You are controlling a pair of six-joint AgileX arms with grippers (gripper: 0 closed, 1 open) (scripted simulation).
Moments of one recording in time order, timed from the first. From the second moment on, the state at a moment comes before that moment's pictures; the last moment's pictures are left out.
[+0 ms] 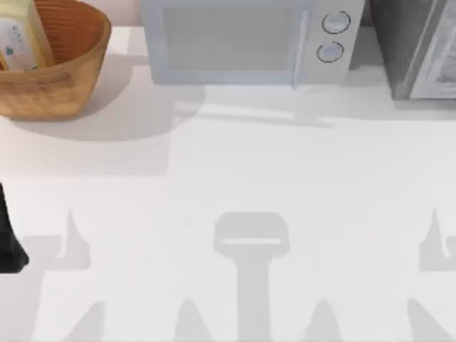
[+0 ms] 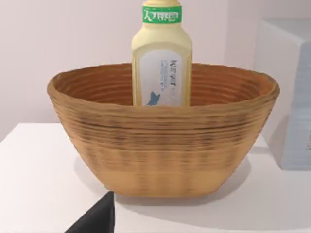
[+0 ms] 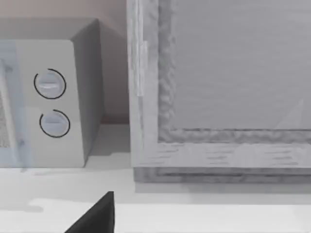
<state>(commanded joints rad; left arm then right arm) 0.00 0.00 0.00 0.00 0.00 0.00 0.00 0.00 0.00 0.00 0.00 0.00</state>
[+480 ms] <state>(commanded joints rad) 0.00 0.20 0.07 0.11 0.00 -0.01 0.00 0.00 0.00 0.00 0.00 0.00</state>
